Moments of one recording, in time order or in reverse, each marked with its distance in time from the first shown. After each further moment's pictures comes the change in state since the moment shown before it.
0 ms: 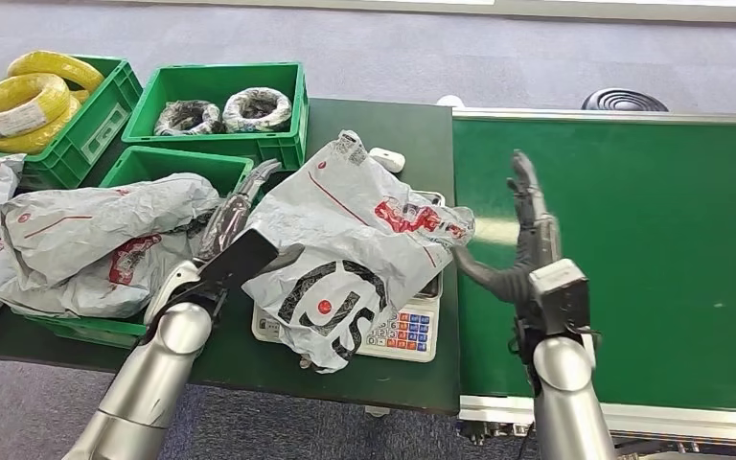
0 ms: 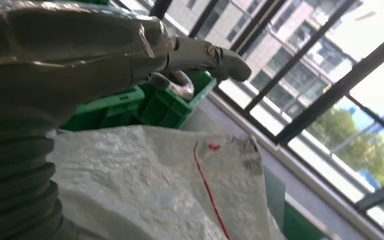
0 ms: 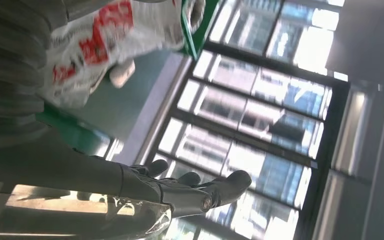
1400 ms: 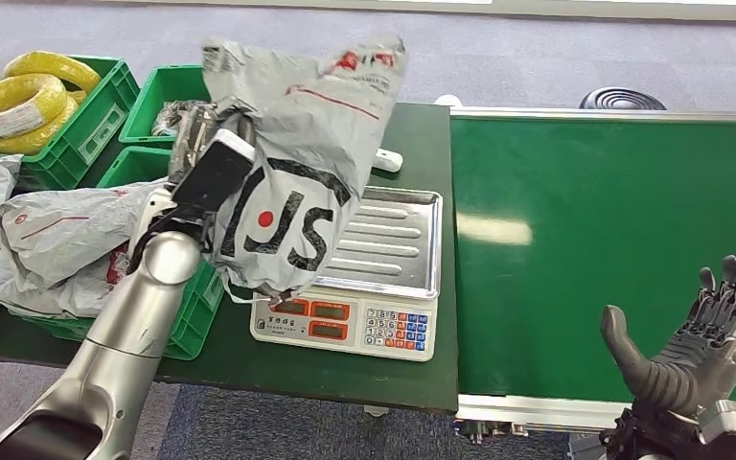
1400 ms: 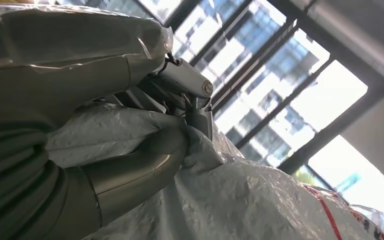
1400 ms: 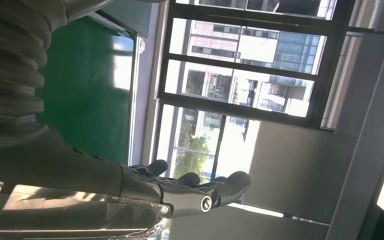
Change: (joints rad) left arm -0.235 0.034 -0.016 0.028 0.101 0.195 0.001; right arm 0.395 0.024 -0.243 -0.390 -0.138 -0.218 -0.042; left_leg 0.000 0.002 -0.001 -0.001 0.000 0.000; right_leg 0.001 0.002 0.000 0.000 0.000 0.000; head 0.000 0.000
